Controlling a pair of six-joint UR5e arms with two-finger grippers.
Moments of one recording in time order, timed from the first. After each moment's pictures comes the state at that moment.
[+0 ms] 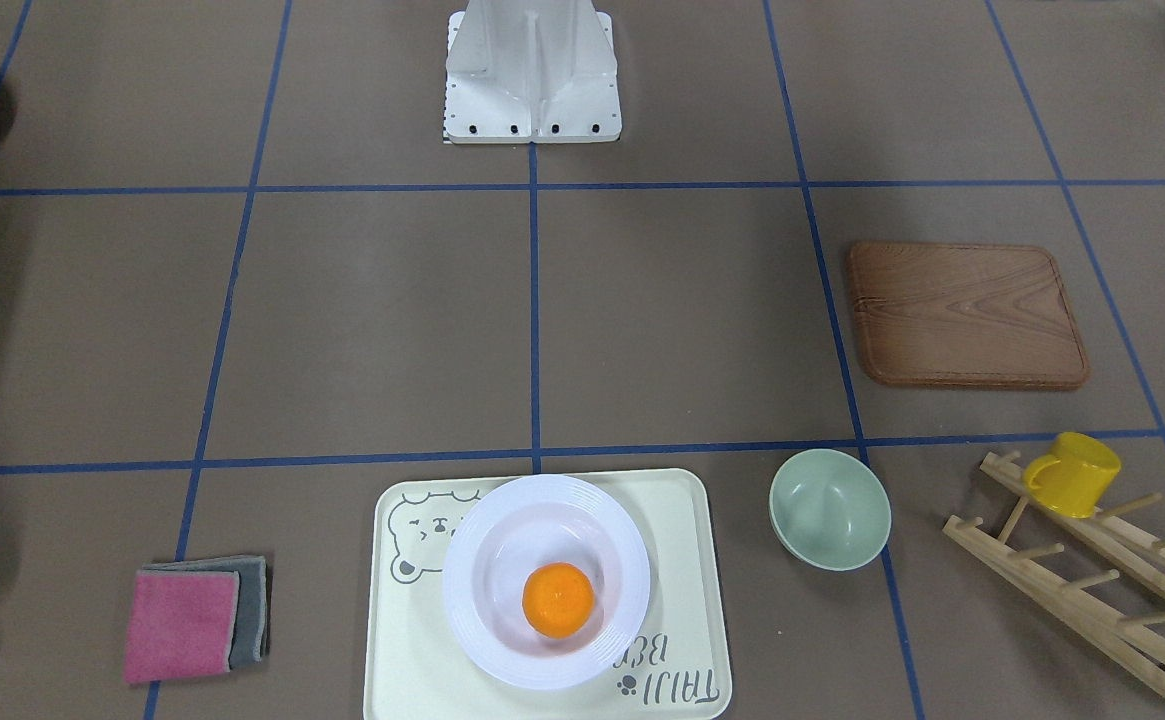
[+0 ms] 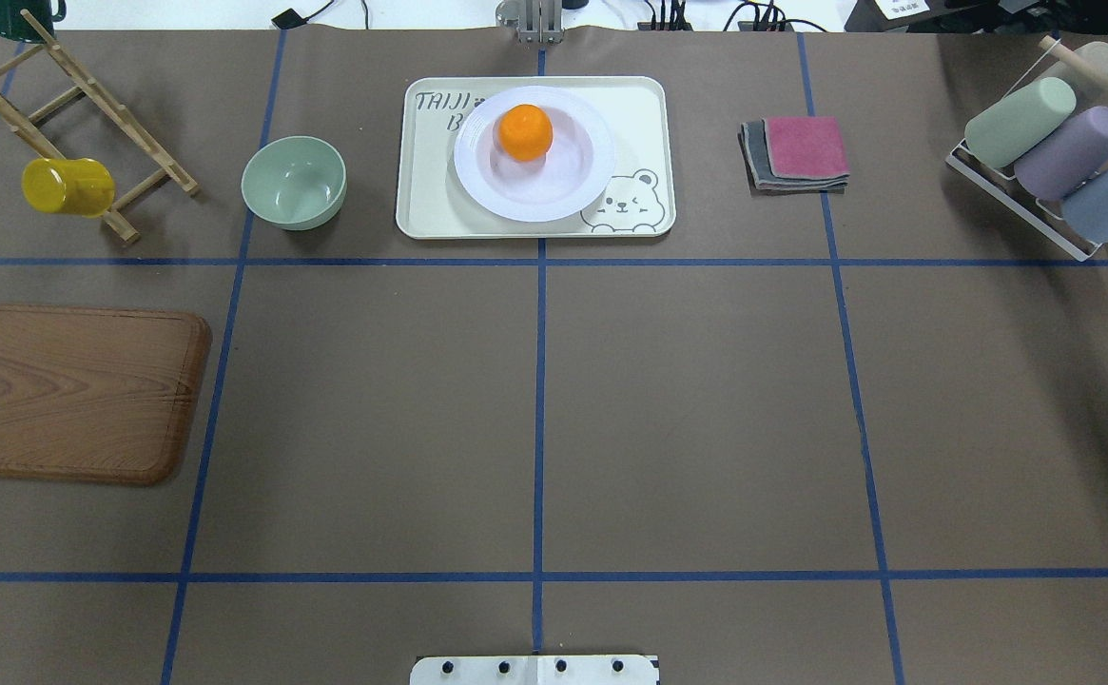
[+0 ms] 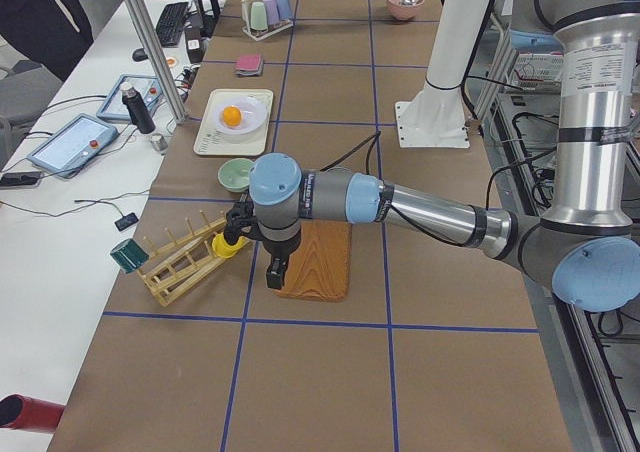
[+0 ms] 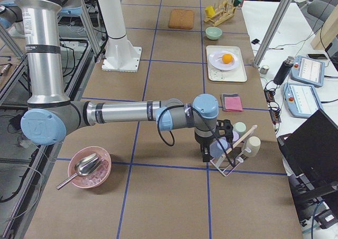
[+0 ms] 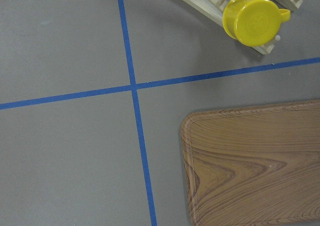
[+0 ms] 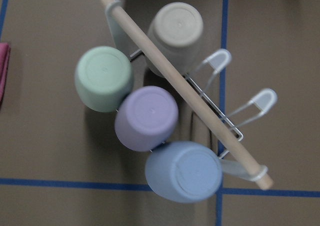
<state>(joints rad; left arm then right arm) -1.60 -1.53 -1.86 -1.37 -2.40 0.13 1.57 -1.56 1.62 -1.46 2.30 0.06</state>
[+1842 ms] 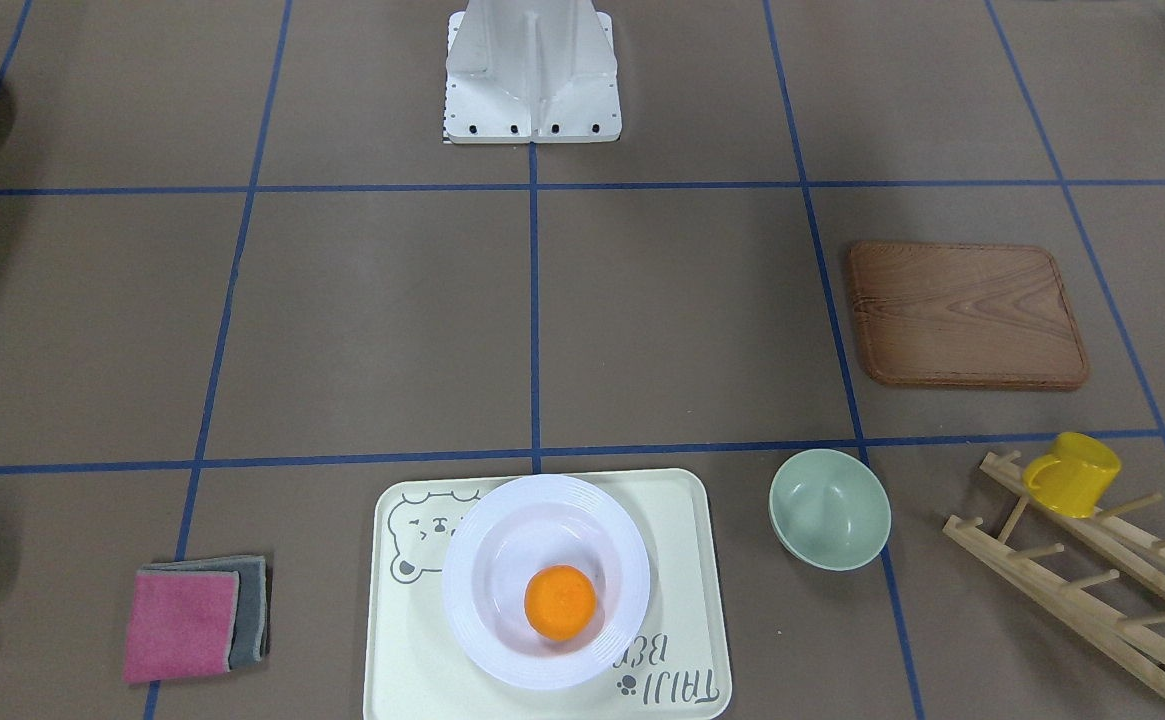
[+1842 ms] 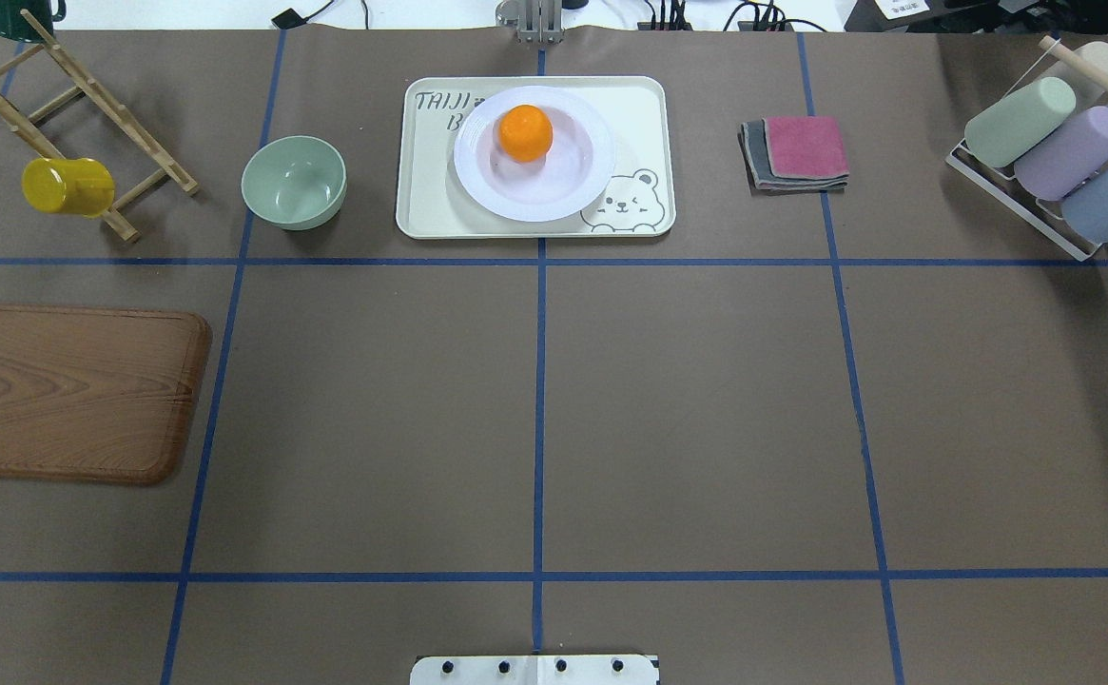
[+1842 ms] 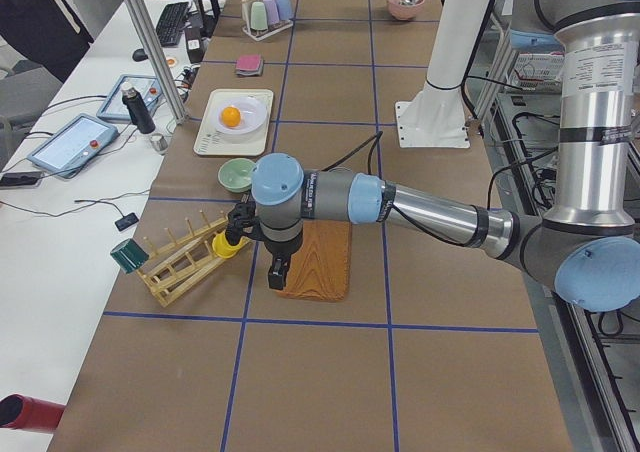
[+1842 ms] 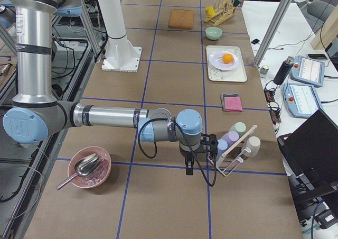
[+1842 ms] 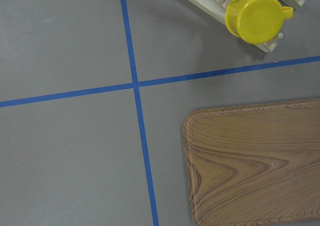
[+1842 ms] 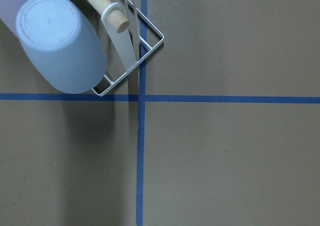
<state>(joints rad) -1.60 -1.52 -1.87 -1.37 -2.40 0.13 1.59 -1.64 1.63 -1.45 2.31 0.06</state>
